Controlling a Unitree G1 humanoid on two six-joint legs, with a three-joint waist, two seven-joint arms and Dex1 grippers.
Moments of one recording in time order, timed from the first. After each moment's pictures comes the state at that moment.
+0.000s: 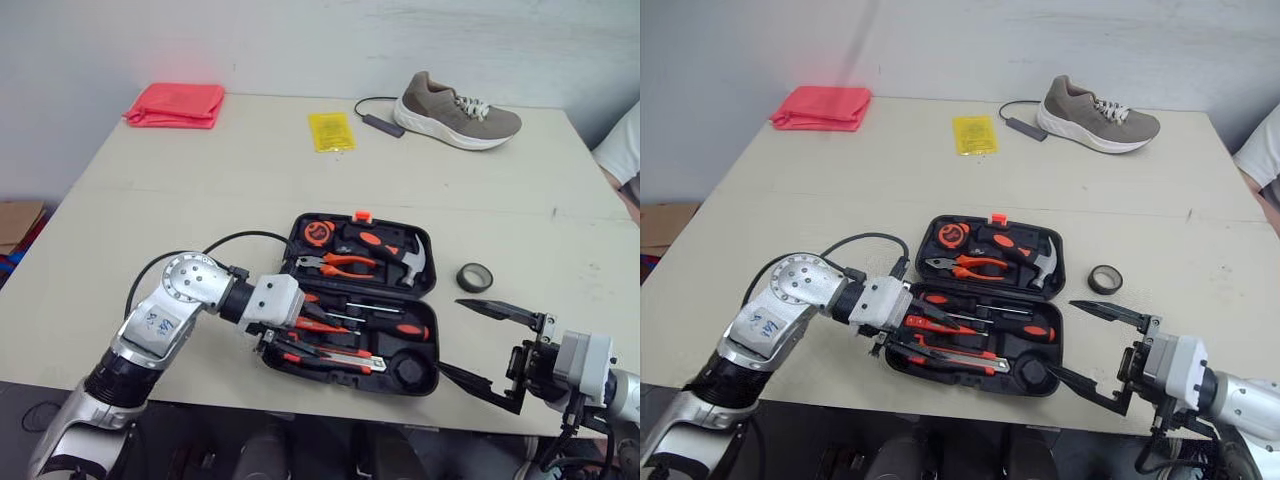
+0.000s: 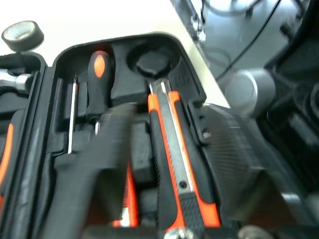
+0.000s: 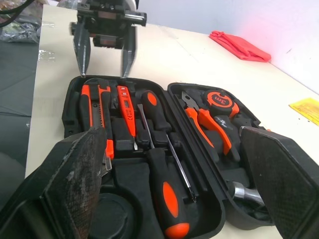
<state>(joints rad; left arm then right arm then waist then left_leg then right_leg) -0.46 0.63 -0.28 -0.25 -0.33 0.24 -1.31 0.36 -0.72 -0.33 -0.49 0.57 -0.17 1.08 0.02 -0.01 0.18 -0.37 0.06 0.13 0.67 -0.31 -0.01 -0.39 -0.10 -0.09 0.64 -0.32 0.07</state>
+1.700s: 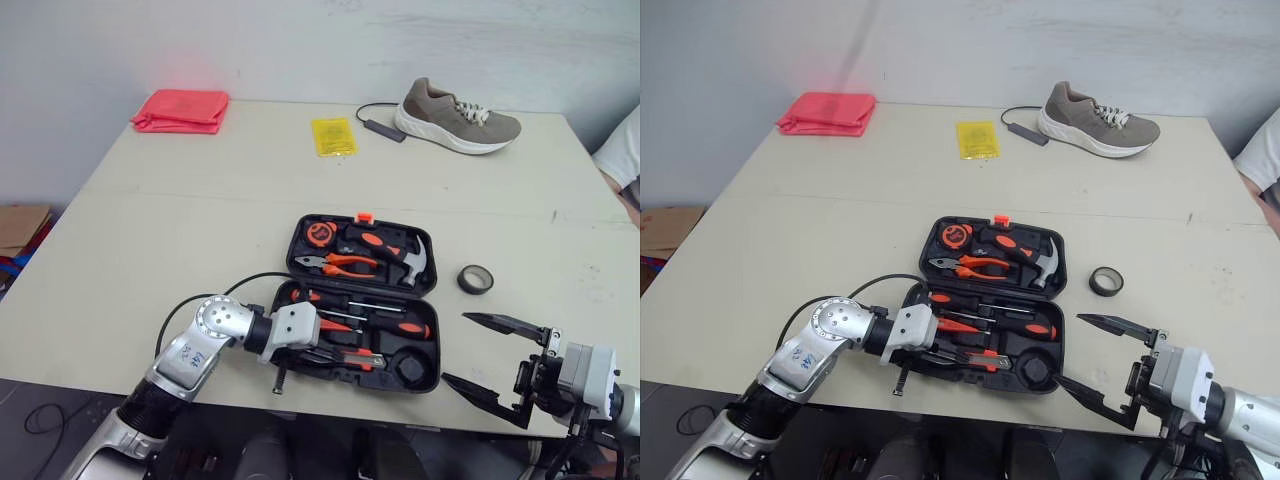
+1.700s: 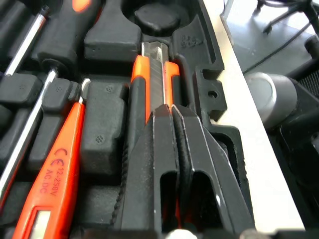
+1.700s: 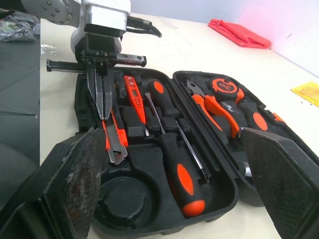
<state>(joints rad) -0.34 0.51 -0.36 -0.15 -0.19 0.23 -1.14 0.44 -0.70 -0.36 -0.48 0.57 -0.17 1.10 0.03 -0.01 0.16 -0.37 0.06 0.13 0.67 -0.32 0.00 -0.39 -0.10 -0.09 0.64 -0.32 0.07</state>
